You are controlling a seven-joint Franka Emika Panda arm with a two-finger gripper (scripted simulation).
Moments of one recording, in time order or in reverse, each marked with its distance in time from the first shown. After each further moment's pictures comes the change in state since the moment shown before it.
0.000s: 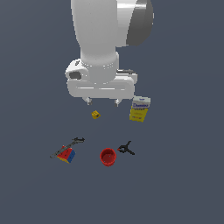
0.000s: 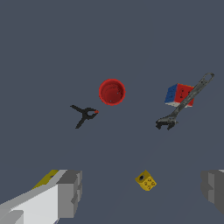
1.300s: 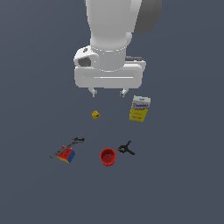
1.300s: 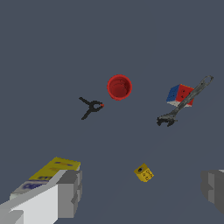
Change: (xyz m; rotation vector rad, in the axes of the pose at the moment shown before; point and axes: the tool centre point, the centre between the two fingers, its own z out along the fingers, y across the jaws) arm -0.022 -0.019 -0.023 -0.021 0.009 -0.074
